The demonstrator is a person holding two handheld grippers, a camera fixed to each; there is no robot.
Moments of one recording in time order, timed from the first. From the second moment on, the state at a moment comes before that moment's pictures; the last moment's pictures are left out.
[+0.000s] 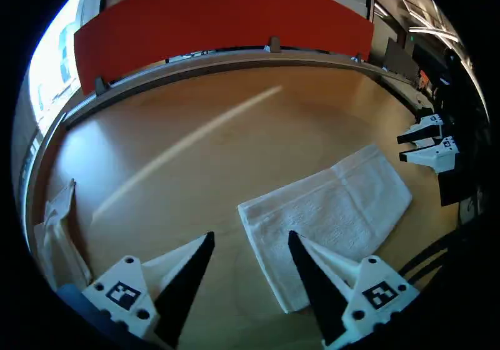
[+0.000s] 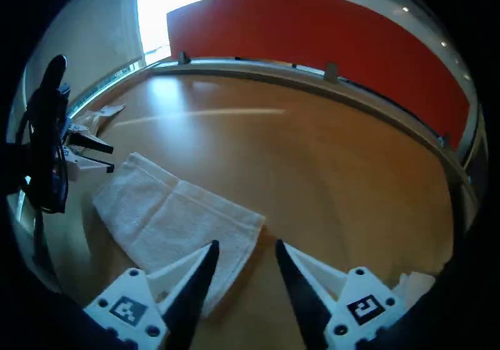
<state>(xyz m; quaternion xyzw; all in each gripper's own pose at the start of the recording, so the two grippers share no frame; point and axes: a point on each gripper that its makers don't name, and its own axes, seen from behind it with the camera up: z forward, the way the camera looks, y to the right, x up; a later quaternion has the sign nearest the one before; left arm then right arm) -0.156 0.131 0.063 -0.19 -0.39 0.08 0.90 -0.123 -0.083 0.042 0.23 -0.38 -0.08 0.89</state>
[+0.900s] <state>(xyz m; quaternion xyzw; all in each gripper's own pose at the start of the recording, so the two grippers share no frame) -0.138 0.076 0.009 -0.11 -0.38 0.06 0.92 -0.121 -0.093 0.011 0.28 -0.38 -0.10 0.88</state>
